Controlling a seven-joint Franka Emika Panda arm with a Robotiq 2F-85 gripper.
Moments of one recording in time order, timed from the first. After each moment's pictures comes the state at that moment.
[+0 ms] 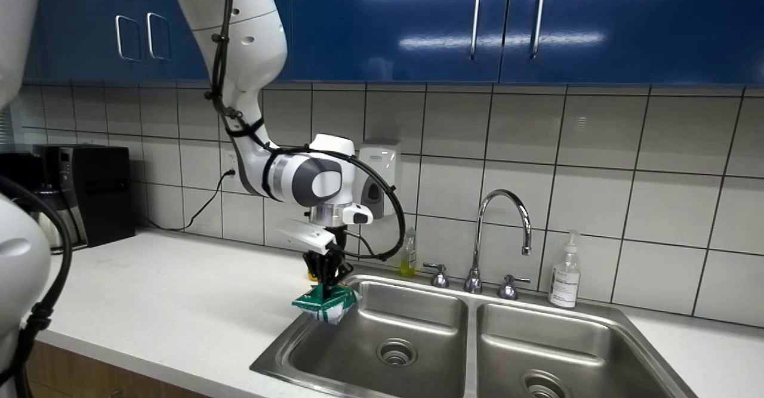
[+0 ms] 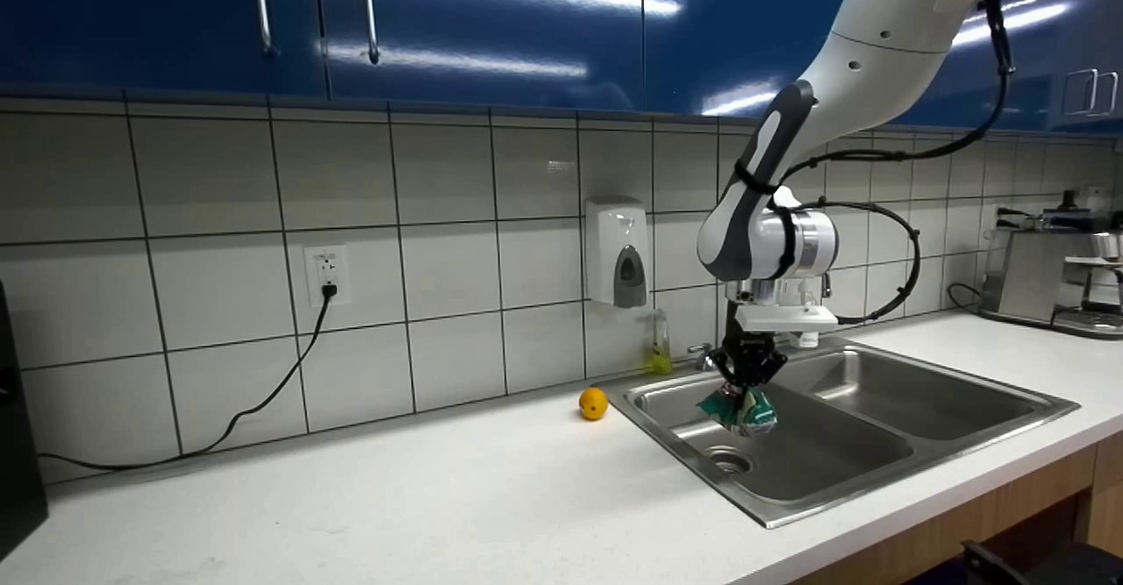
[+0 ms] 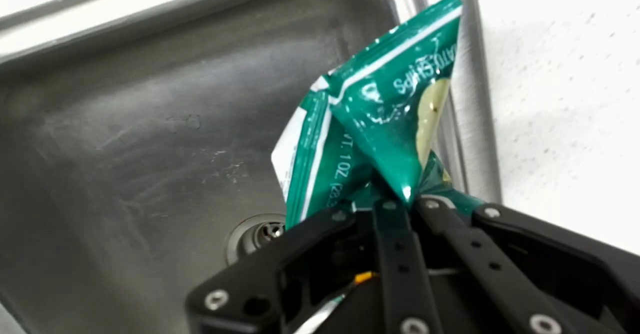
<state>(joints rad) -0.09 0.23 -0.06 -2.38 0.14 2.65 -0.04</state>
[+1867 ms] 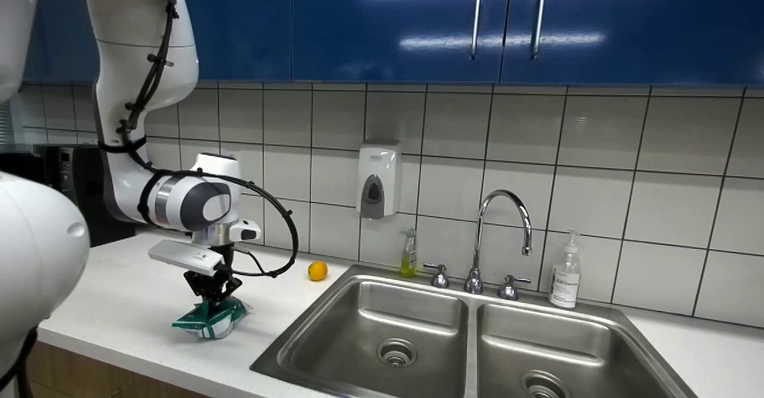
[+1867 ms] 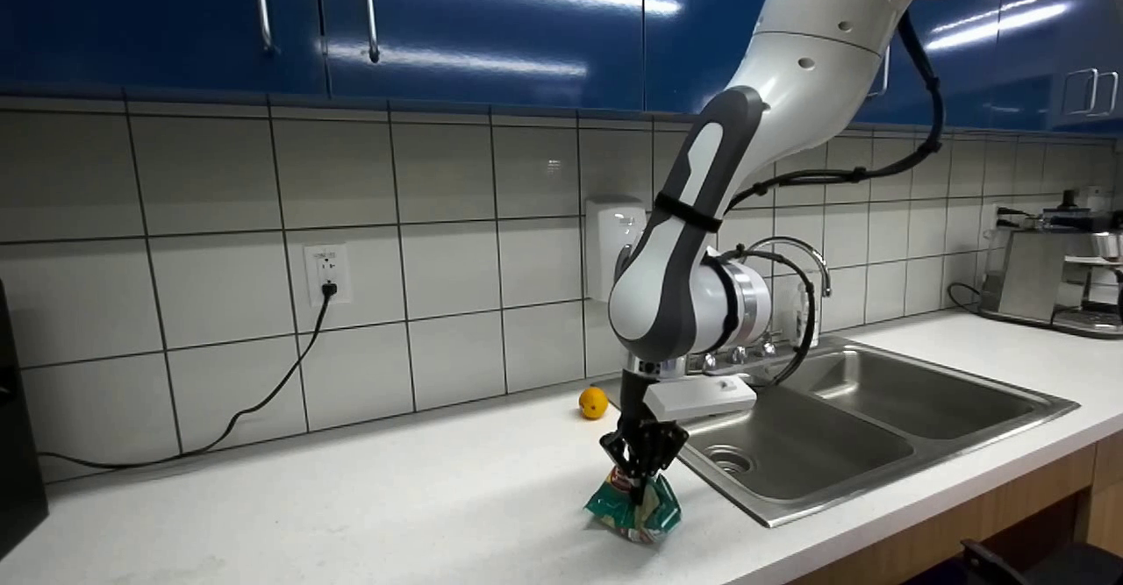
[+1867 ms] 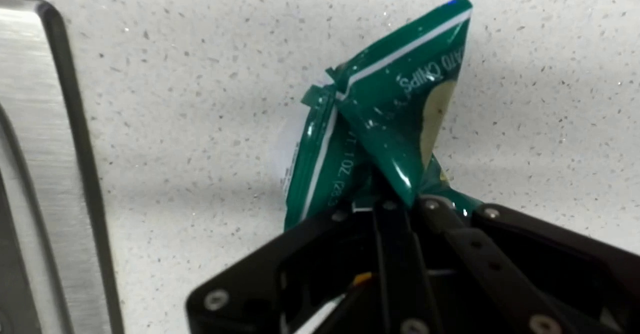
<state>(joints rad) 0.19 0.26 0.16 -2.54 0.19 2.86 0.02</state>
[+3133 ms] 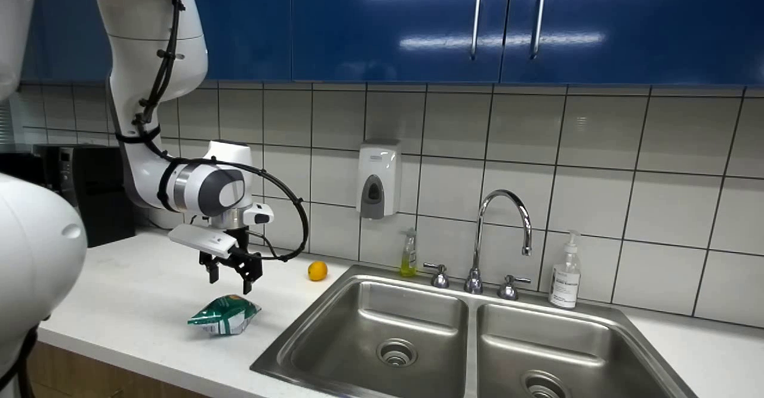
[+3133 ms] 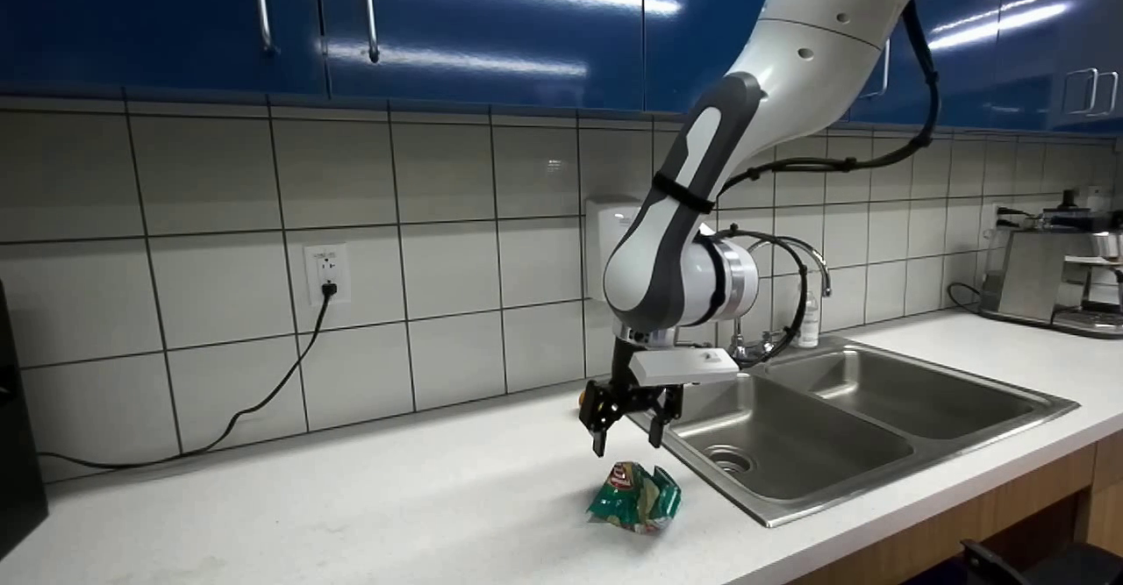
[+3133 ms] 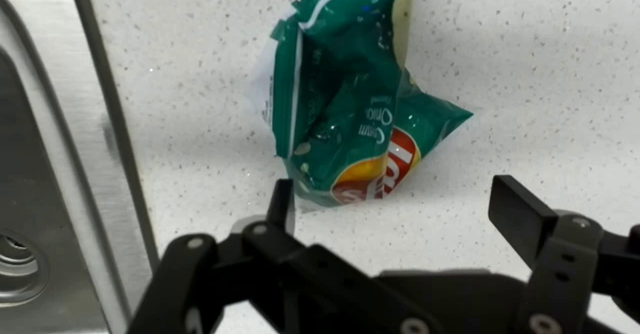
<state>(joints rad) 0.16 0.24 0.15 -2.47 0.16 2.85 0.08</state>
